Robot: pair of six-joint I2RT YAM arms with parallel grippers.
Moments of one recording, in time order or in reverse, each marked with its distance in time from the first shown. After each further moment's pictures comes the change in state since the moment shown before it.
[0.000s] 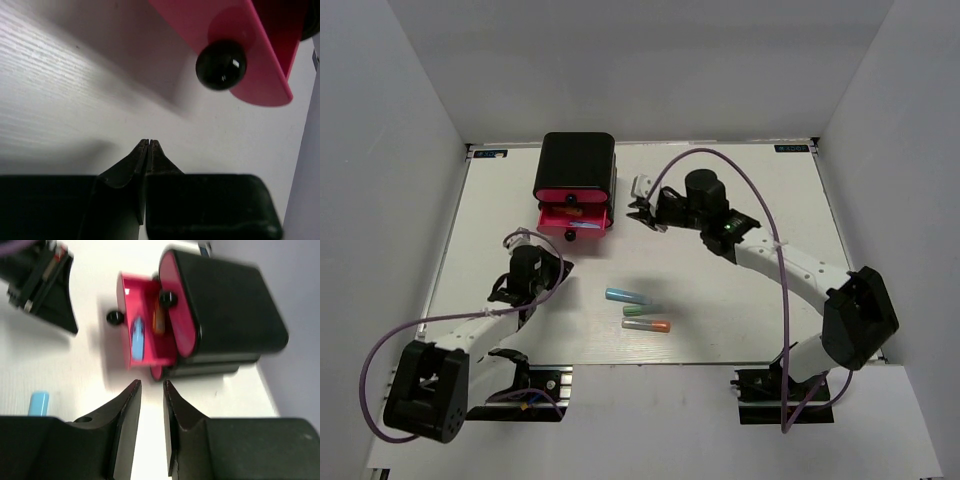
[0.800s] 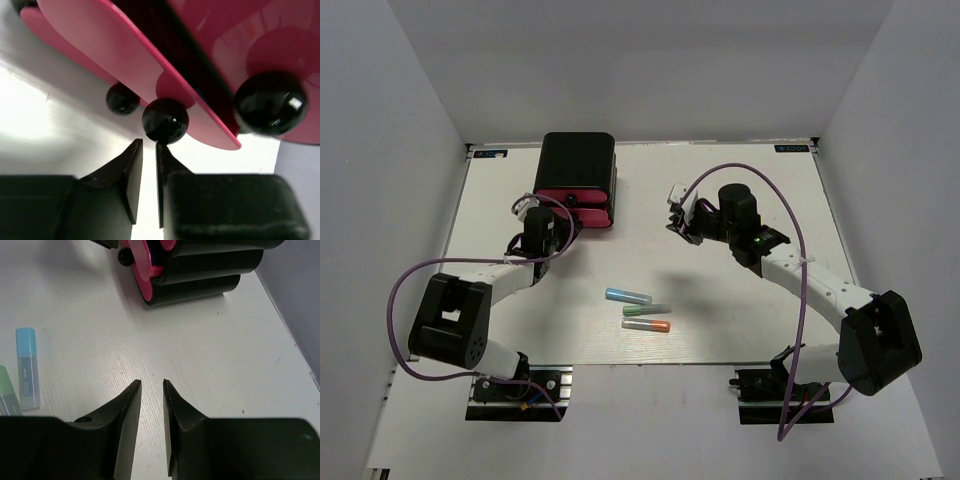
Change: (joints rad) left arm 0.000 0.410 0.326 0.122 -0.069 -0.082; right arm -0.174 -0.178 -0.256 -0.078 0.029 0.014
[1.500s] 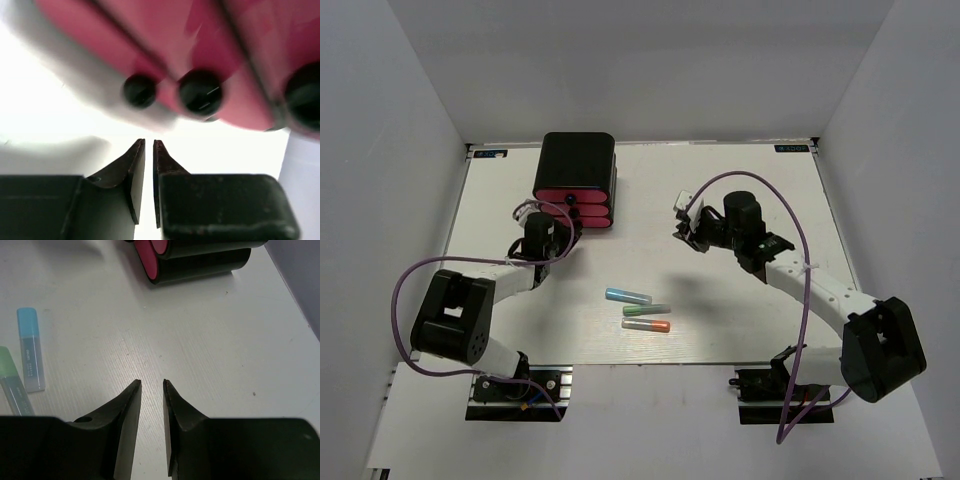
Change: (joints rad) left arm 0.000 0.030 -0.012 0.031 0.011 -0.002; right arm -0.031 -0.040 -0.070 -0.012 -0.004 -0.004
